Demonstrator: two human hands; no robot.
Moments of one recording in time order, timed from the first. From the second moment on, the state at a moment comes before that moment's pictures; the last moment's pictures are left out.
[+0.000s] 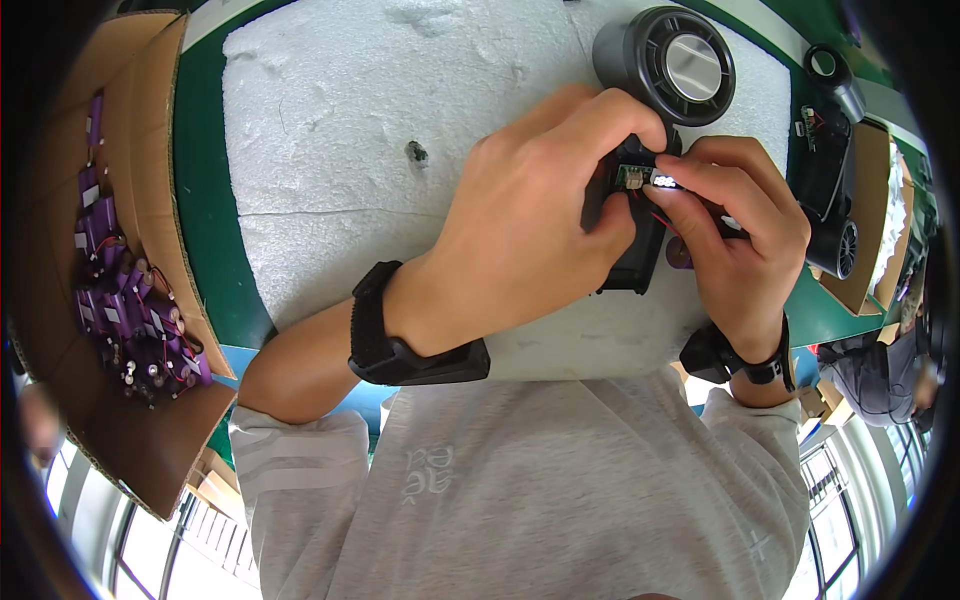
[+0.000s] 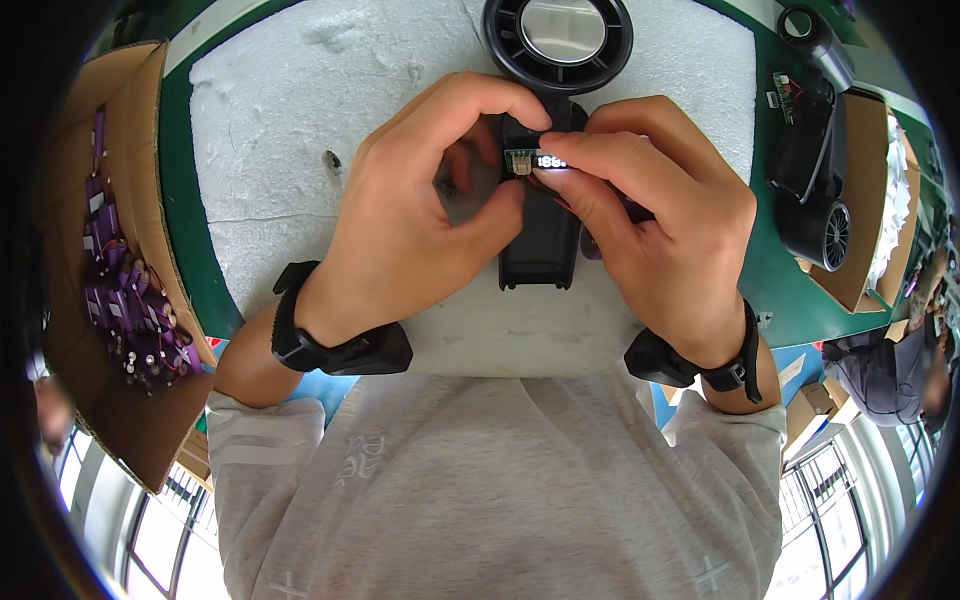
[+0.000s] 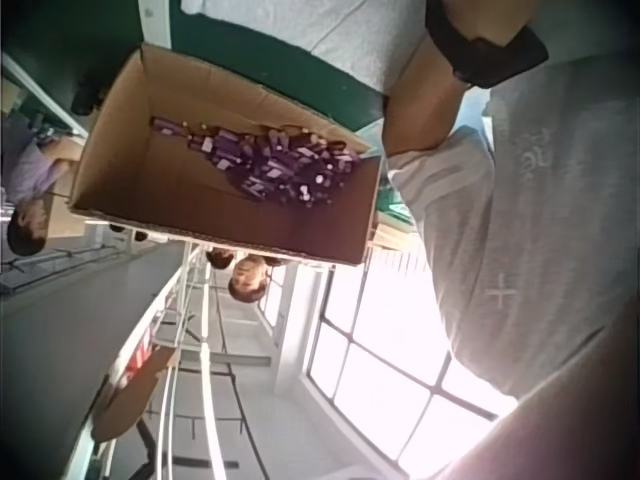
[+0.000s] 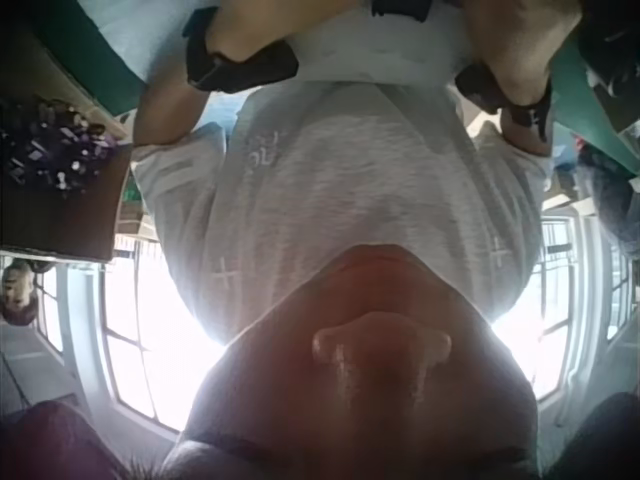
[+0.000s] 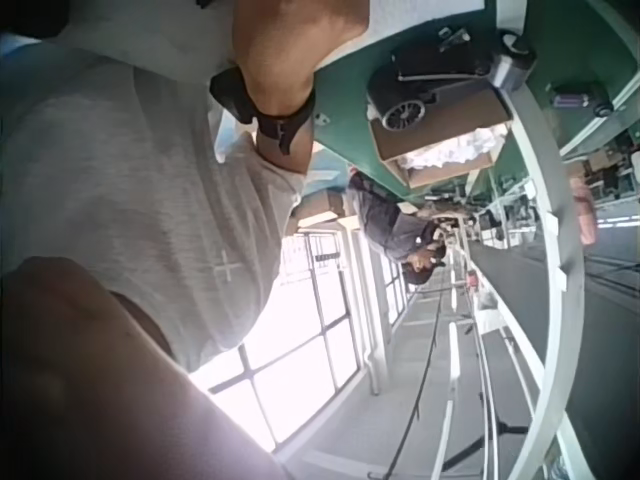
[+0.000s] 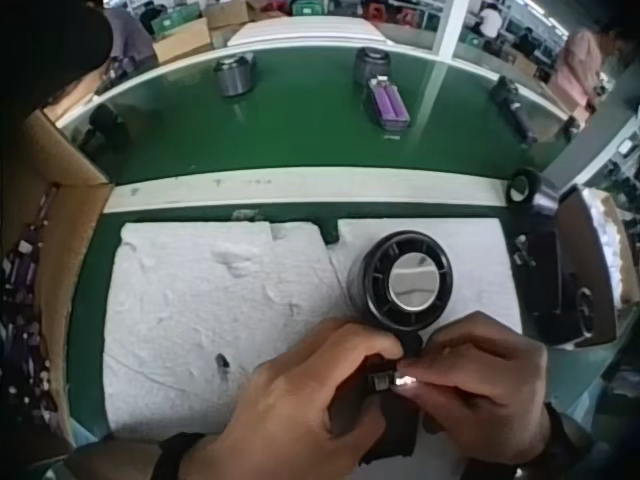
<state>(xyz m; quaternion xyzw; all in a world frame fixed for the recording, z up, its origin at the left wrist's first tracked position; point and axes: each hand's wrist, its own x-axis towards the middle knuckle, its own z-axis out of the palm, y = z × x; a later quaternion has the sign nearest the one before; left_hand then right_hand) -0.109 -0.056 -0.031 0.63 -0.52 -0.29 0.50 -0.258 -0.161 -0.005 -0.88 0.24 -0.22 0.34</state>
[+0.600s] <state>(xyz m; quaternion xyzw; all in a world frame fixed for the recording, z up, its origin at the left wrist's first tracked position) -0.110 -0.059 -0.035 0.66 -0.48 -0.31 0.49 -0.252 -0.159 -0.011 -0.88 0.24 -0.28 0.30</state>
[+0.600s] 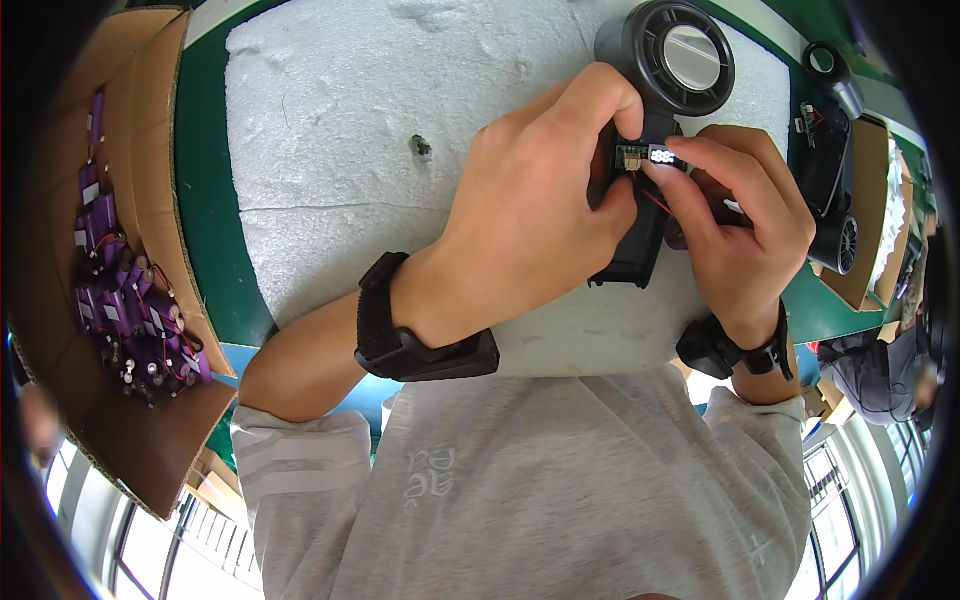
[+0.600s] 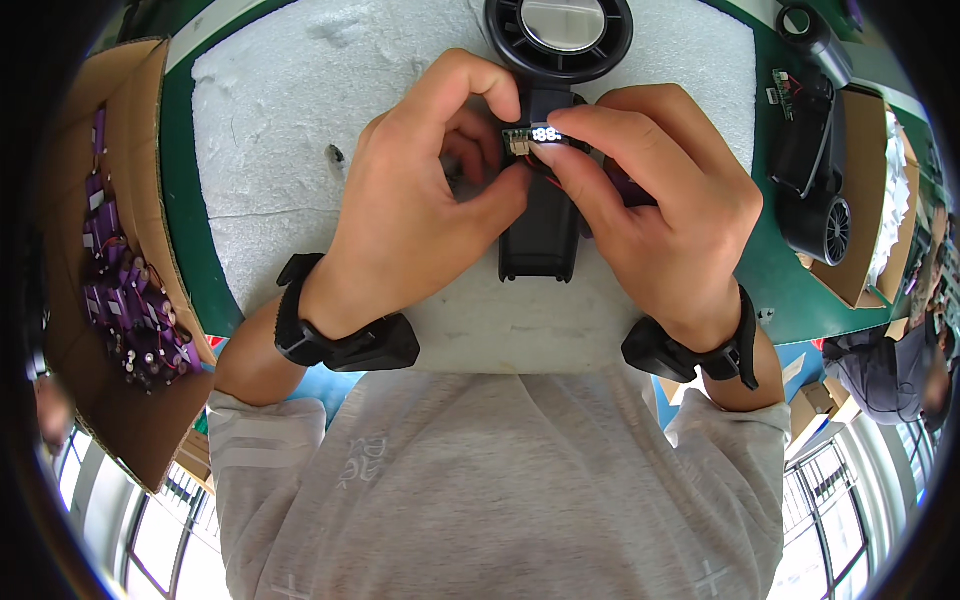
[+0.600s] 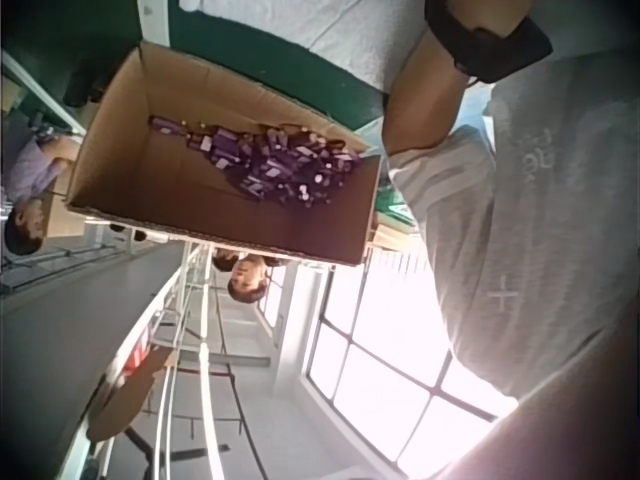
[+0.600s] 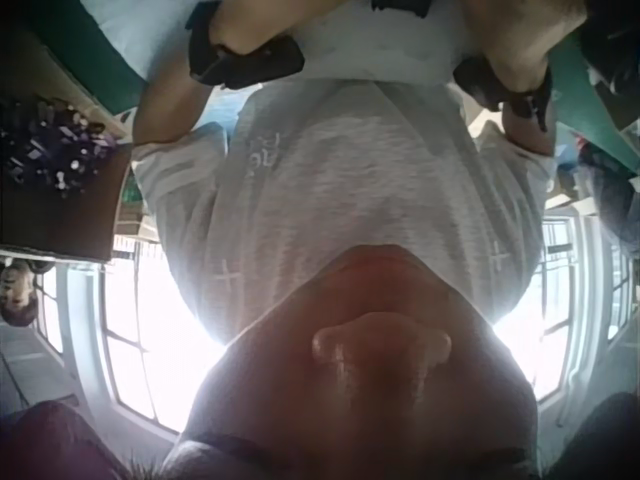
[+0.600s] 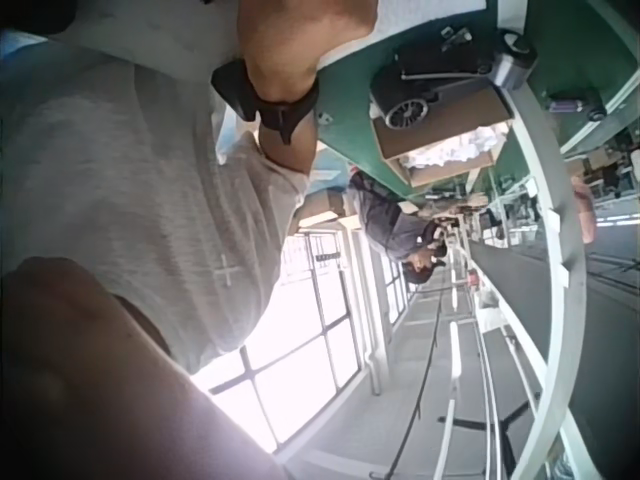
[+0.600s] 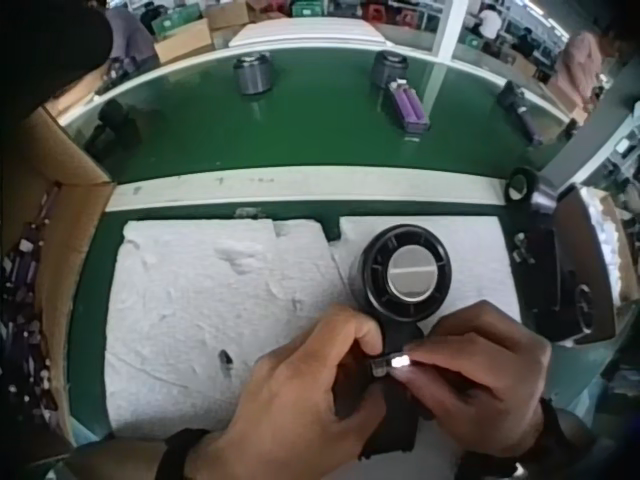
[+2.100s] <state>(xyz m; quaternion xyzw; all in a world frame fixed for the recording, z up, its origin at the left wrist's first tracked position) -0.087 -0.062 -0.031 0.58 -0.61 -0.25 0.47 -0.267 -0.183 0.009 -0.85 0.26 -0.01 0.45</state>
